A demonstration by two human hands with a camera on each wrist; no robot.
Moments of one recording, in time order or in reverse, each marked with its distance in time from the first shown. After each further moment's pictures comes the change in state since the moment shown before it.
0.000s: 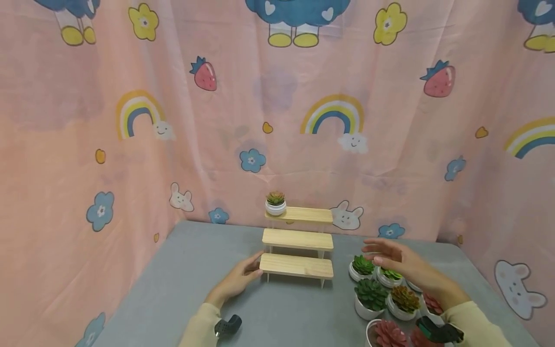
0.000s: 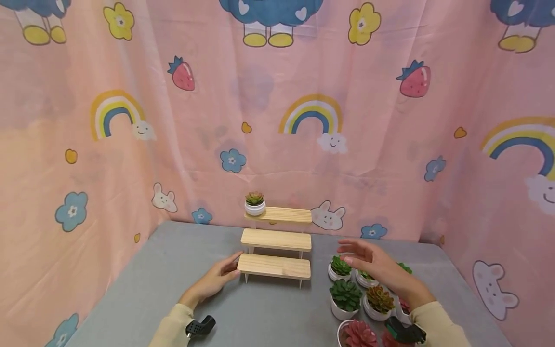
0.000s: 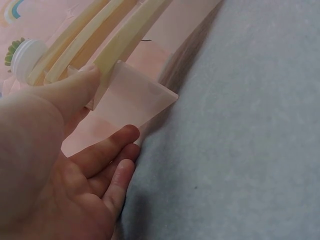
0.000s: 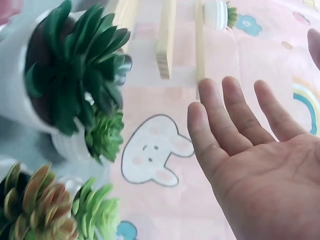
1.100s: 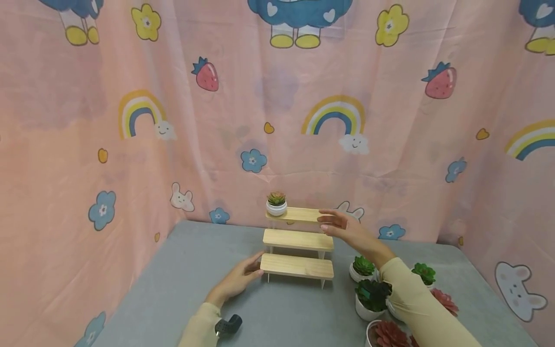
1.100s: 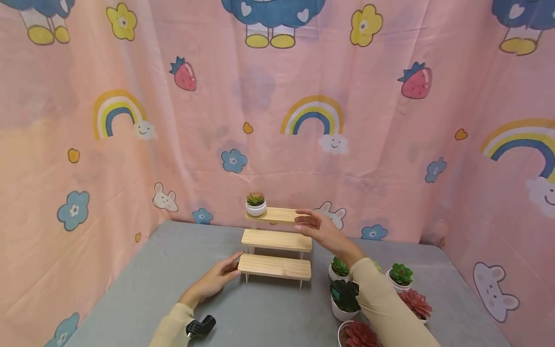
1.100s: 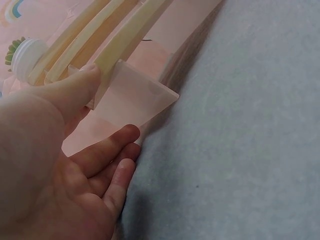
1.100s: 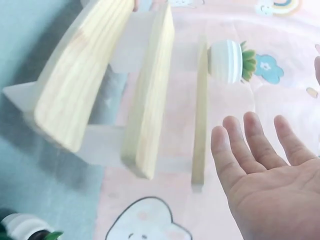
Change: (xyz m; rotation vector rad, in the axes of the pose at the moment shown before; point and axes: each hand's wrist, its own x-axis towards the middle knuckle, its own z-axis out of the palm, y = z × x) left_hand -0.001 0.002 -0.001 0.015 0.007 -0.028; right_hand 0.109 -0.032 0.040 0.064 0.069 -0.018
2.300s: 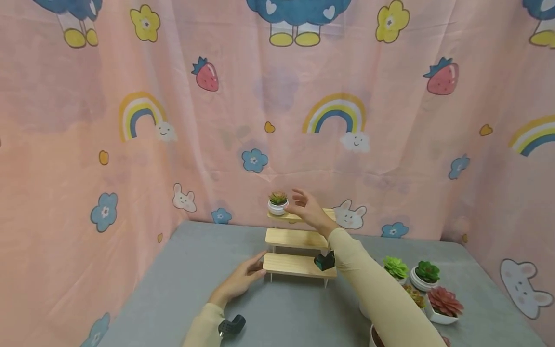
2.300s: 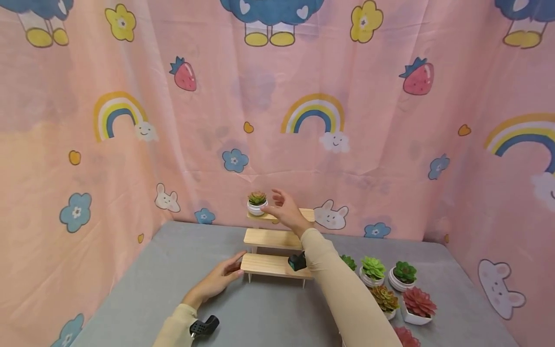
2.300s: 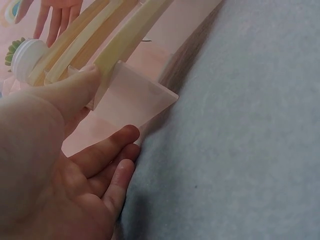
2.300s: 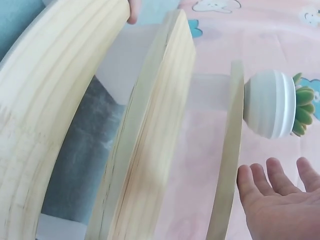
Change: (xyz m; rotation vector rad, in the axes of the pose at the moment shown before) left_hand -0.002 0.003 0.000 -0.027 -0.009 0.044; right_hand 0.100 -0.014 0.056 0.043 0.176 0.023
